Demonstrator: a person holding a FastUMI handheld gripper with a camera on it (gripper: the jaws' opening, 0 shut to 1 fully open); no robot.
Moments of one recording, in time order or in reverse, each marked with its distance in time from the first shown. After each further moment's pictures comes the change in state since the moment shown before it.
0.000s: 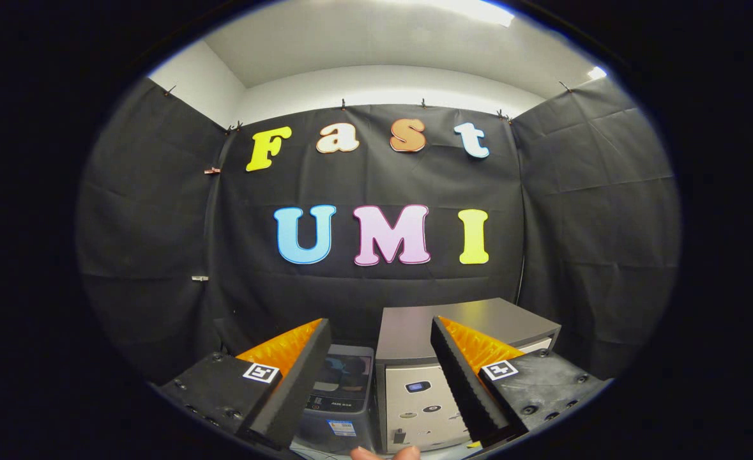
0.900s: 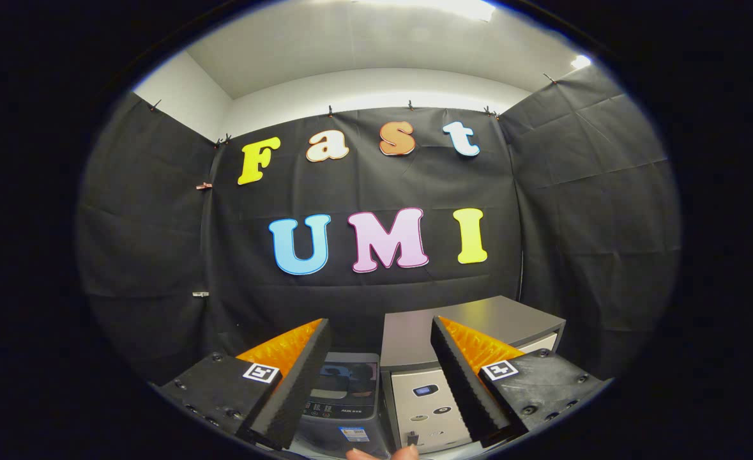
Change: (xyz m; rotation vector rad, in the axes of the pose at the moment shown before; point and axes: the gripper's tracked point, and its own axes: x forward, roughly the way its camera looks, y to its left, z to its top) arm 0.004 -0.004 0.010 0.071 -0.018 -0.018
